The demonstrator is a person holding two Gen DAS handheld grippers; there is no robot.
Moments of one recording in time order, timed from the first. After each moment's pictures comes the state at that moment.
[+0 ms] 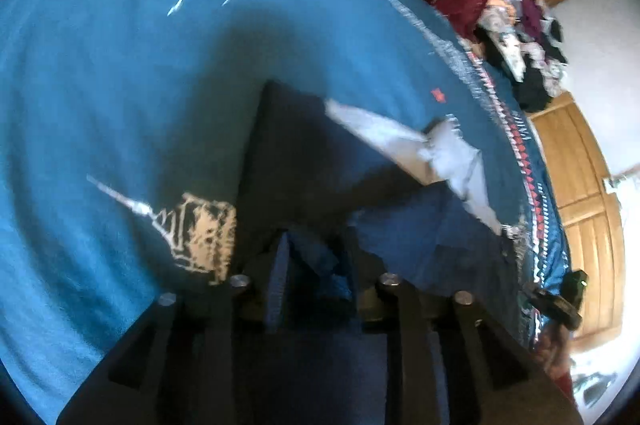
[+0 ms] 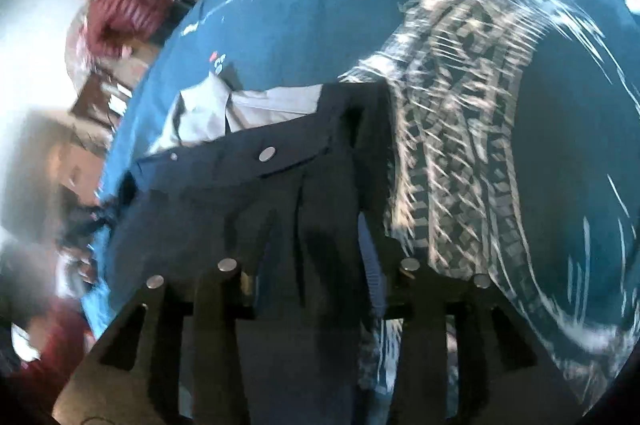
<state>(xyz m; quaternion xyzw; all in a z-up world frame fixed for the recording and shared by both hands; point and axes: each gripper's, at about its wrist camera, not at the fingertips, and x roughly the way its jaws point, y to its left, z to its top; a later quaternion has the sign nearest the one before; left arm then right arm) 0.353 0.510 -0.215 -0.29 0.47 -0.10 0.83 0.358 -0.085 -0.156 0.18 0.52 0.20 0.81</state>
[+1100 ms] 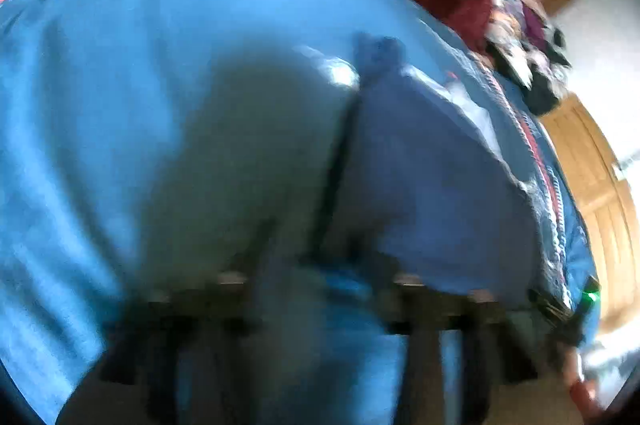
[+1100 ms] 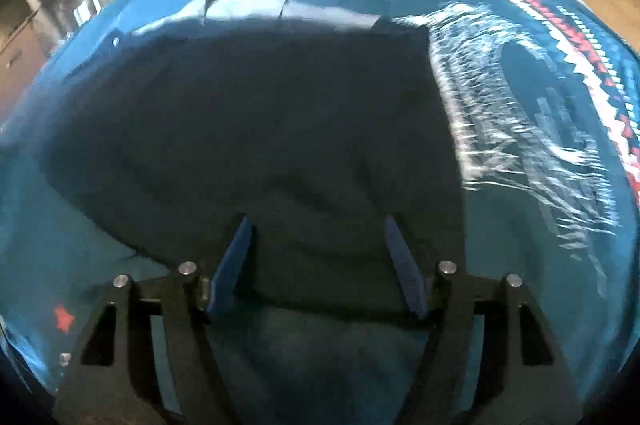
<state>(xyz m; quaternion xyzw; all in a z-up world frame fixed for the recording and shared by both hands) 0.156 0.551 -0.225 -0.31 0.43 0.00 0.85 0.172 0.007 -0.147 -0.03 0.46 0.11 0.88</state>
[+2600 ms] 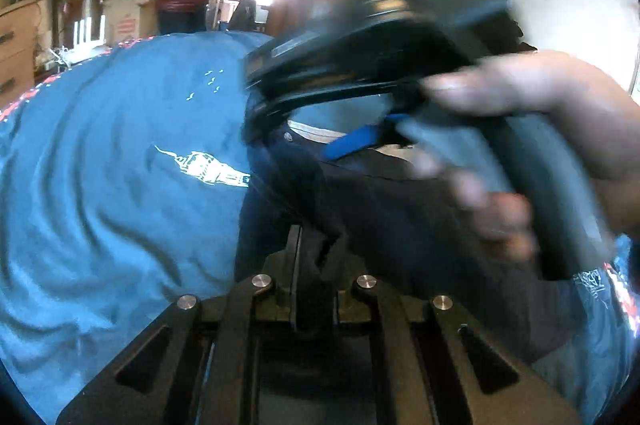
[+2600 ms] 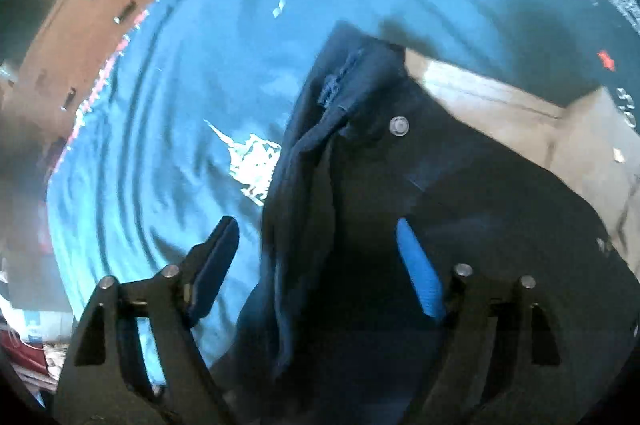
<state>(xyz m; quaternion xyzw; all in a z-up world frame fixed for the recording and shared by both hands) 0.207 0.387 -0.197 -0.13 0.29 -0.01 0.95 0.373 0.400 -0.154 -0.08 0.60 0.34 0.72</state>
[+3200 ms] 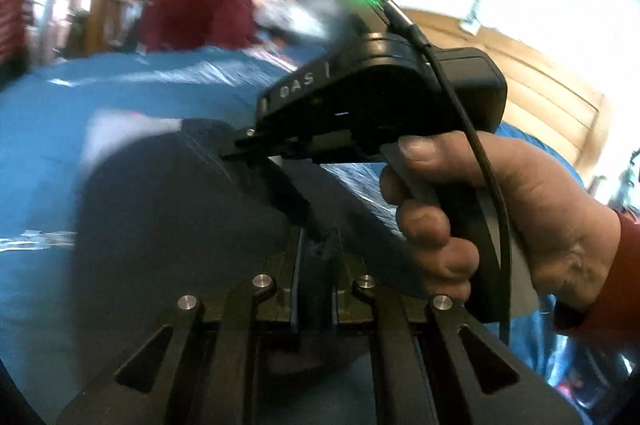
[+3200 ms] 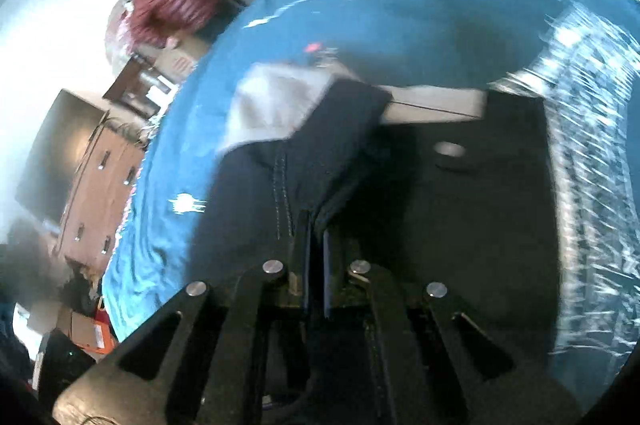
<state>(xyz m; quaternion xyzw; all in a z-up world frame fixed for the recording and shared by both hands) 0.227 0.137 -0.162 -0.04 0.32 -0.31 0.89 0.301 0.026 -0.124 0.19 0.48 0.25 0.82</state>
